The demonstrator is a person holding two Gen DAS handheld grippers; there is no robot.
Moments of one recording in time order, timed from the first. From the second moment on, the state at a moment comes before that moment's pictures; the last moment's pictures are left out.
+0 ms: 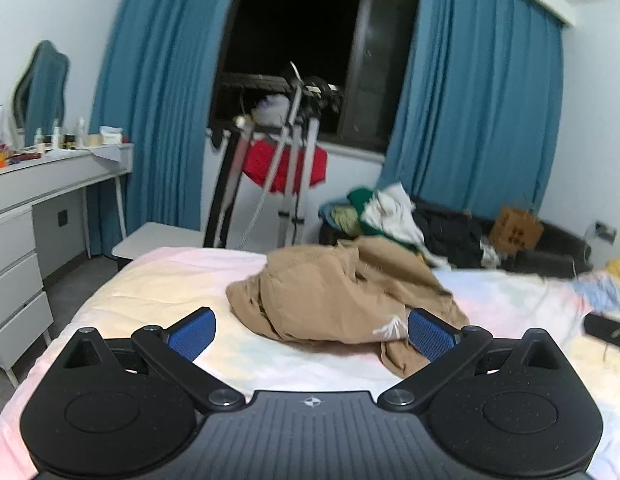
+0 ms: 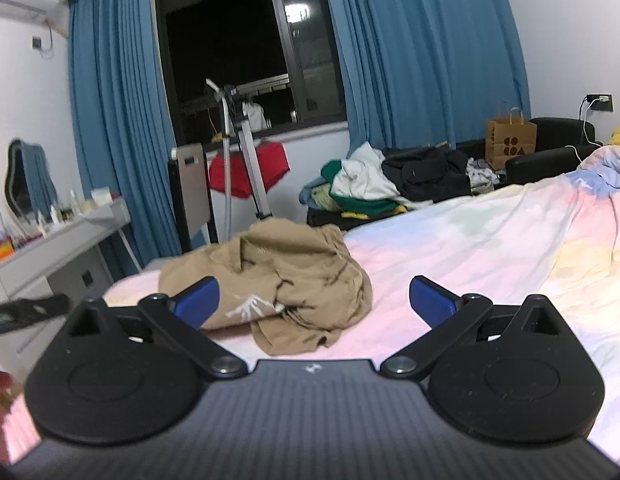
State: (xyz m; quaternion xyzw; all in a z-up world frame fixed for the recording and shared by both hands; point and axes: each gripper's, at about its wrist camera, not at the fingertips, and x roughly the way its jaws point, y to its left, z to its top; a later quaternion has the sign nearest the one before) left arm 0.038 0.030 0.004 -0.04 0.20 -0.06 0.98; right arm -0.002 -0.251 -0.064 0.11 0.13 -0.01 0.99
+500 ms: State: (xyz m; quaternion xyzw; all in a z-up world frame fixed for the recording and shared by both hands) left arm 0.253 -0.072 -0.047 0.10 0.30 -0.11 0.94; right arm 0.022 -0.277 -0.088 0.17 0.16 0.00 0.97
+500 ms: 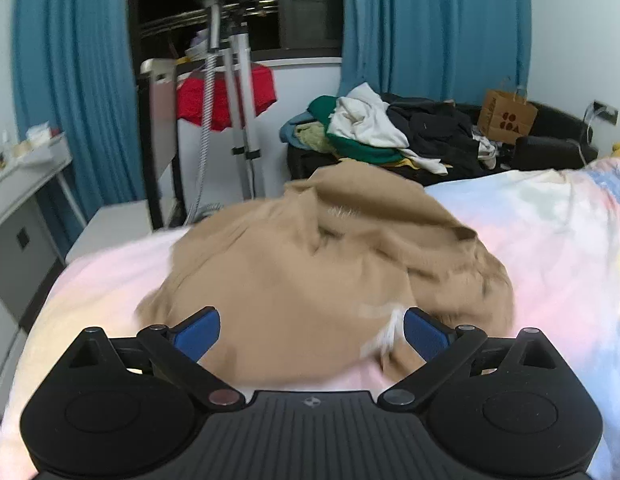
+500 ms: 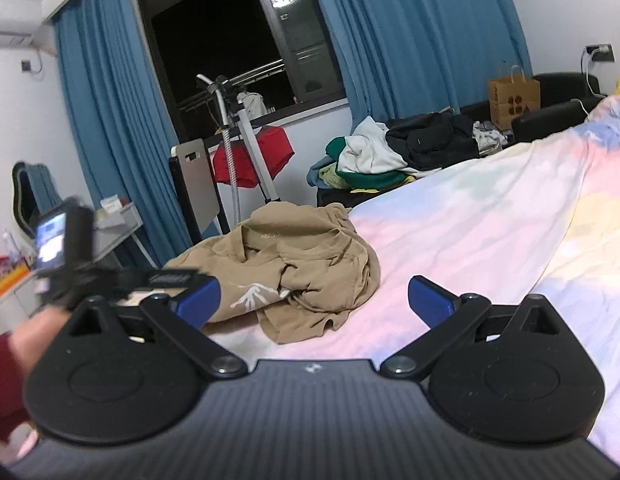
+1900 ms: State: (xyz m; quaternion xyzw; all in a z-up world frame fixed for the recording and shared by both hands) left arm 0.062 0.003 0.005 0.09 0.18 -0.20 0.96; right arm 0.053 -0.281 -0.117 0.13 0.16 0.06 0.98
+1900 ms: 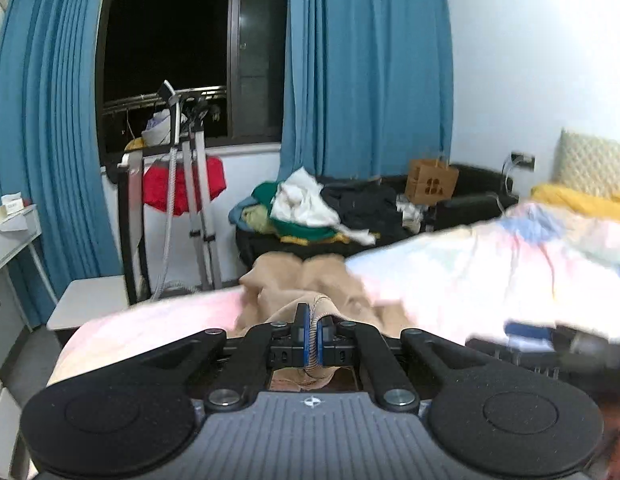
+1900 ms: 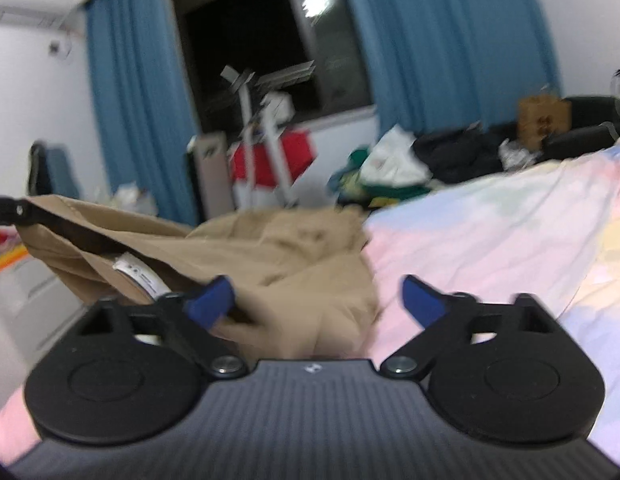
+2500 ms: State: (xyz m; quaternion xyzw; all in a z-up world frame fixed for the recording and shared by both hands) left arm 0.106 0.080 -0.094 0.07 0.30 -0.12 0.94; right arm 0.110 -0.222 -0.175 0.09 0.35 0.12 0.92
